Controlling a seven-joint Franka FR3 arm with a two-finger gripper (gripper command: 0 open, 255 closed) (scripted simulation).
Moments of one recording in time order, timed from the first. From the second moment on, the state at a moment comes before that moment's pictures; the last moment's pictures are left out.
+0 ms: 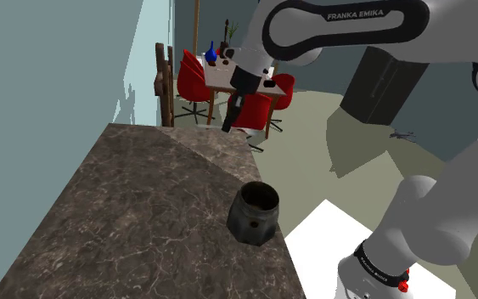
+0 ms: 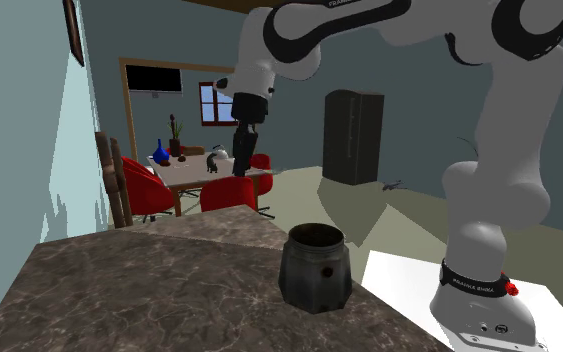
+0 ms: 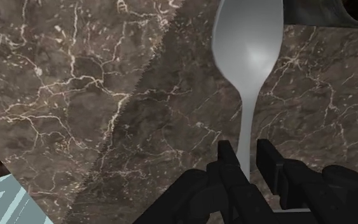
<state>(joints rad) 0.29 -0.16 0.04 -2.03 0.23 2.01 -0.53</state>
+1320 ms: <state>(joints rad) 0.40 -0.61 0.19 -2.50 0.31 2.07 -0.33</state>
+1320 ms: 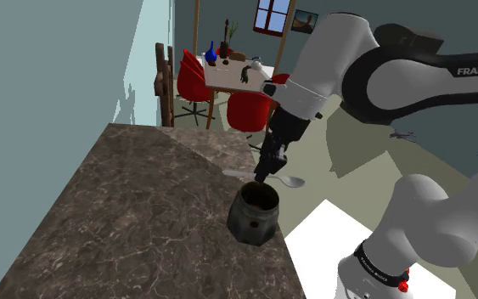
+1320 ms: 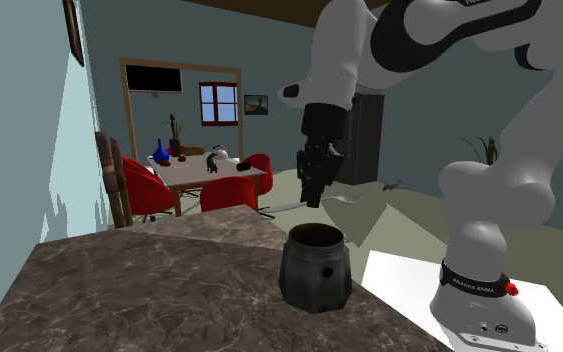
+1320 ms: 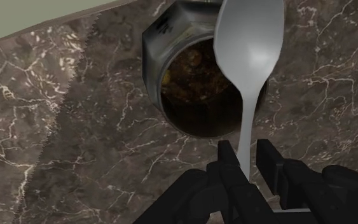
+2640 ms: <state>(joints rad) 0.41 -0.58 0.20 -2.61 0.34 2.21 -0.36</state>
